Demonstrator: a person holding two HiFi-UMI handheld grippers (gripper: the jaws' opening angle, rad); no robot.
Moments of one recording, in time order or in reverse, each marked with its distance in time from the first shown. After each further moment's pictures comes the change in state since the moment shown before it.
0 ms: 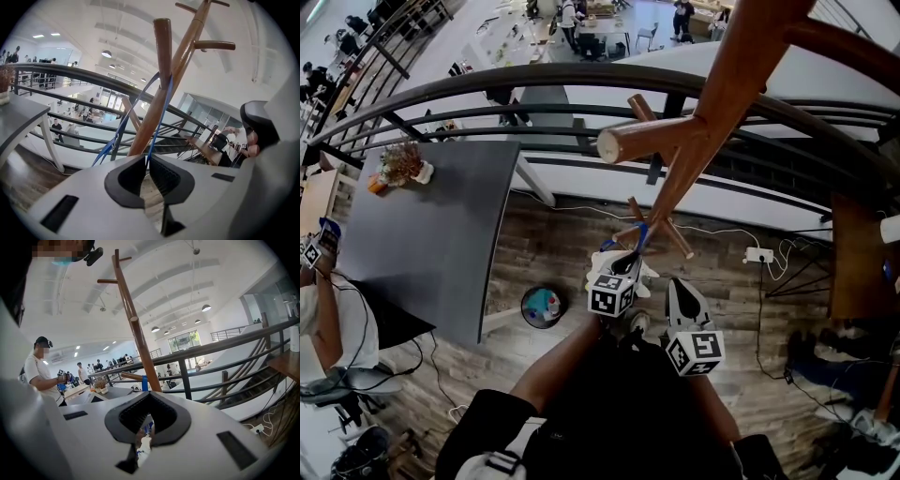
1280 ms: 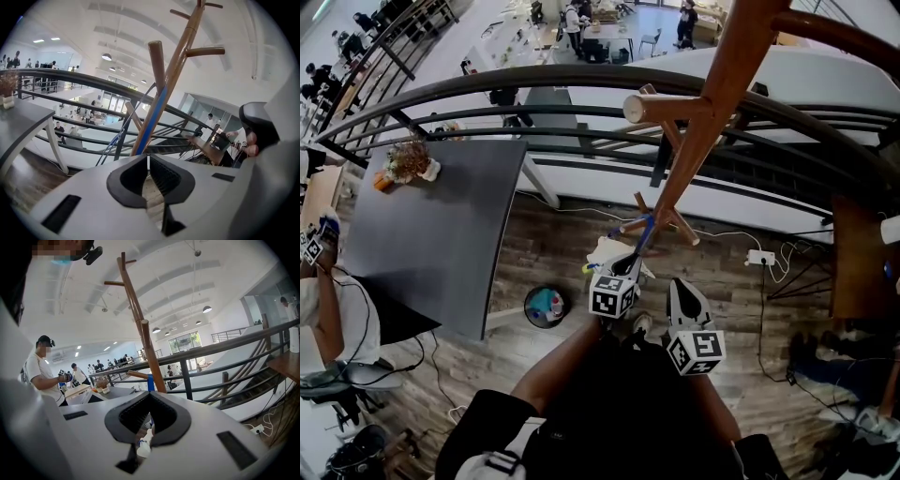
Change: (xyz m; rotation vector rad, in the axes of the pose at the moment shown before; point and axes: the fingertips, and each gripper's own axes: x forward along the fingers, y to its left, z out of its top) left arm -0.020 0.004 -0.006 0.018 -0.018 0.031; right arm -0.010 0.012 -0.009 -0.013 -0.014 0.006
